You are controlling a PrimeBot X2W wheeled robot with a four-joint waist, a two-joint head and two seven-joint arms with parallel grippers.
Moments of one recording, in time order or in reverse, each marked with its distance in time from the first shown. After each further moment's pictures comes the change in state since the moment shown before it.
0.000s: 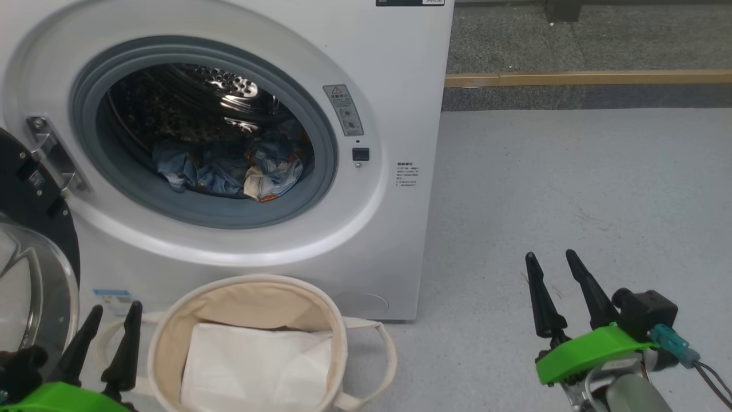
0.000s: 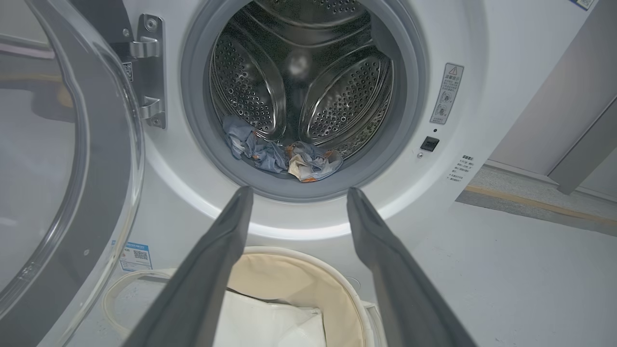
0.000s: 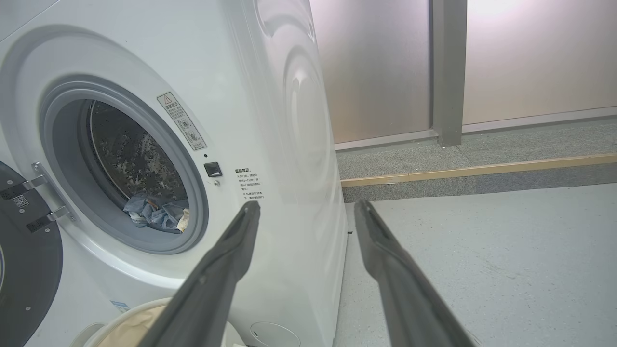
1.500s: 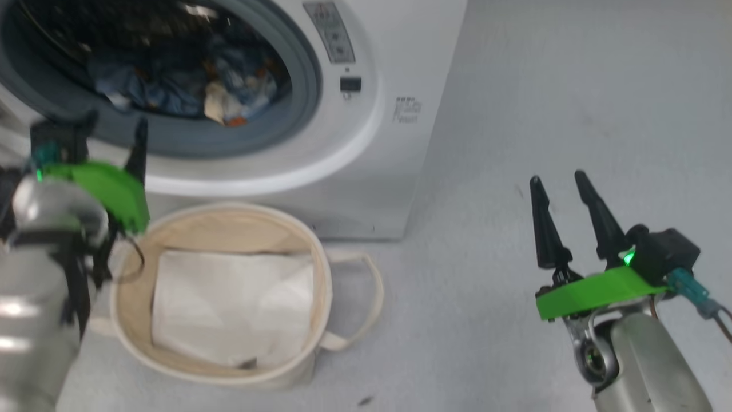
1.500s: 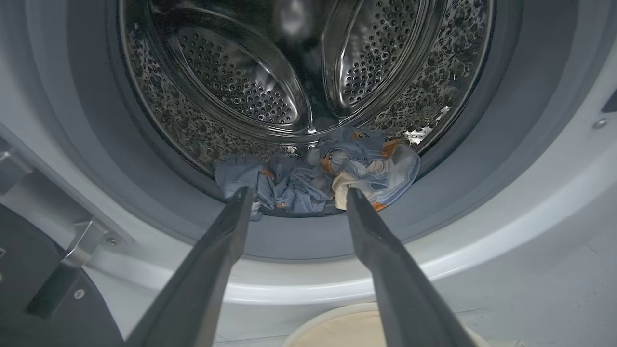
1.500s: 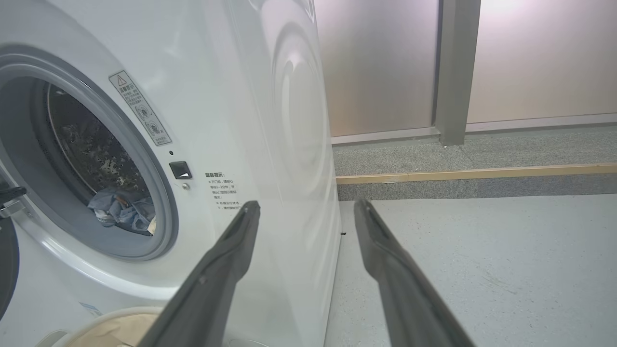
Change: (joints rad) left arm -0.814 -0.109 -0.260 0.635 0.339 0.097 0.073; right arm -0.134 -0.001 -0.004 -0.099 -0.032 0.000 0.000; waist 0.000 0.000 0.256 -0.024
